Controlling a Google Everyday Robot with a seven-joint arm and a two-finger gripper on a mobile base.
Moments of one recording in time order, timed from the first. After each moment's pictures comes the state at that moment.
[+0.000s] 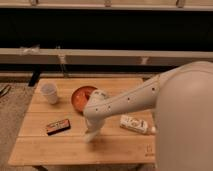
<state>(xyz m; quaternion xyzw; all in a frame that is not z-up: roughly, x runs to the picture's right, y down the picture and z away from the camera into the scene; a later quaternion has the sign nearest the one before) -0.058 0.212 0.773 -0.27 0.13 0.60 0.75</state>
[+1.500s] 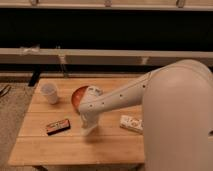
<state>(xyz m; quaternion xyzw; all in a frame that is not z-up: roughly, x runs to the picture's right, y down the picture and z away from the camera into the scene) -0.095 0.191 0.805 -0.26 0.11 0.57 0.77</state>
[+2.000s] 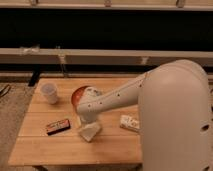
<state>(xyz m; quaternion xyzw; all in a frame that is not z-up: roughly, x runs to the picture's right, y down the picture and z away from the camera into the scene) -0.098 0.198 0.808 -0.27 0.12 0.56 0.77</state>
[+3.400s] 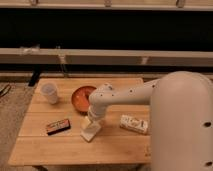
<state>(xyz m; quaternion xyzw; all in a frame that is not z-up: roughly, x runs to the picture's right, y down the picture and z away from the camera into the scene) -0.073 0.200 0.831 -0.36 0.07 0.47 0.80</state>
